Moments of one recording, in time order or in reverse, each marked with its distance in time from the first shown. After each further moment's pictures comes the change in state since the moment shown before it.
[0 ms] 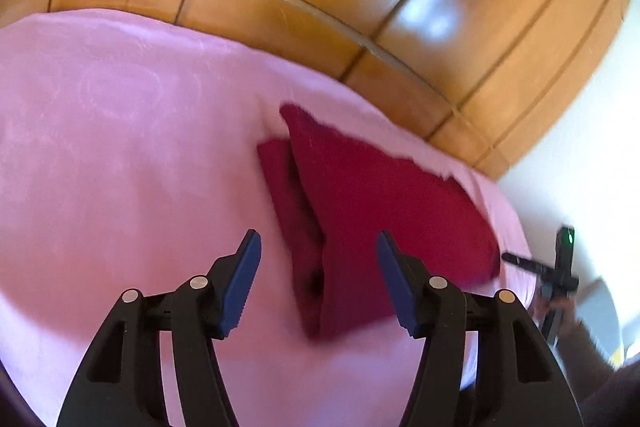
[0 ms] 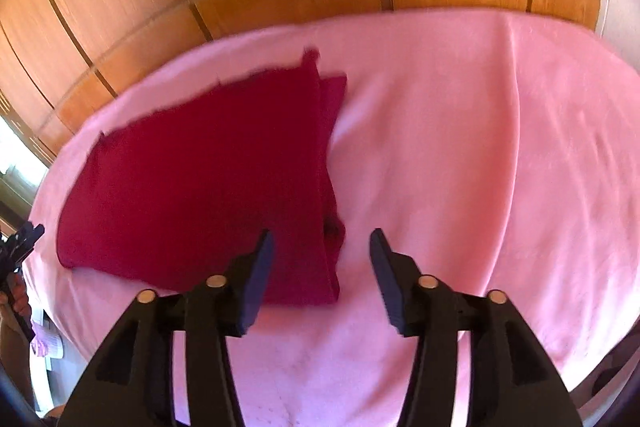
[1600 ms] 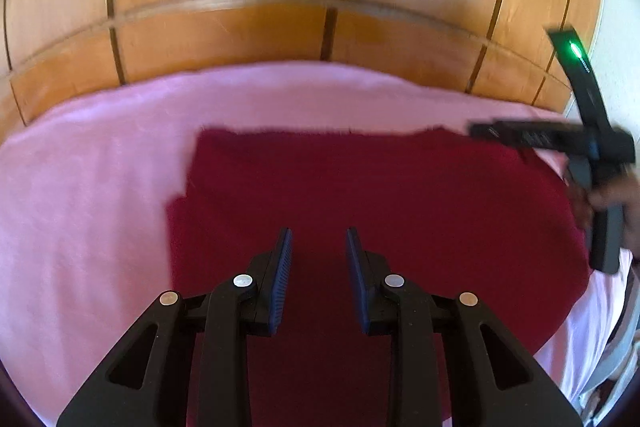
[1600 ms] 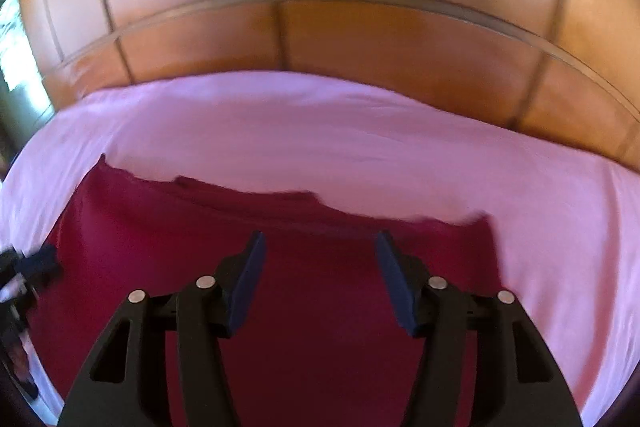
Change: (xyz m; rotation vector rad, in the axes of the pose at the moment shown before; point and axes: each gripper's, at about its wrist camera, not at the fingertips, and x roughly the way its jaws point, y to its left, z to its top) left arm 0.138 -0.104 -0.007 0.320 0.041 0.299; right arm 0.136 0.149 0.119 -0.353 -0.011 0.005
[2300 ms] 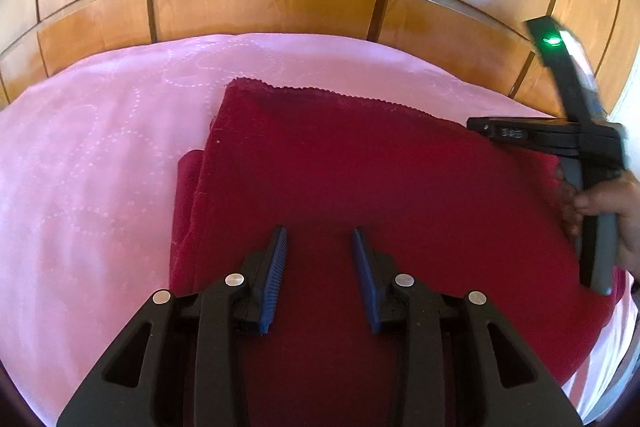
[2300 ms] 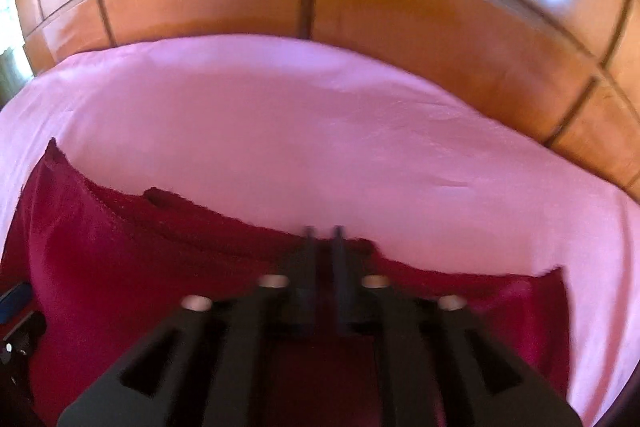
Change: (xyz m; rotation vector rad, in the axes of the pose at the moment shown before) left arm 0.026 0.008 -0.005 -0.124 0.034 0.110; right arm 0.044 0.011 0.019 -0.012 0.001 -0.111
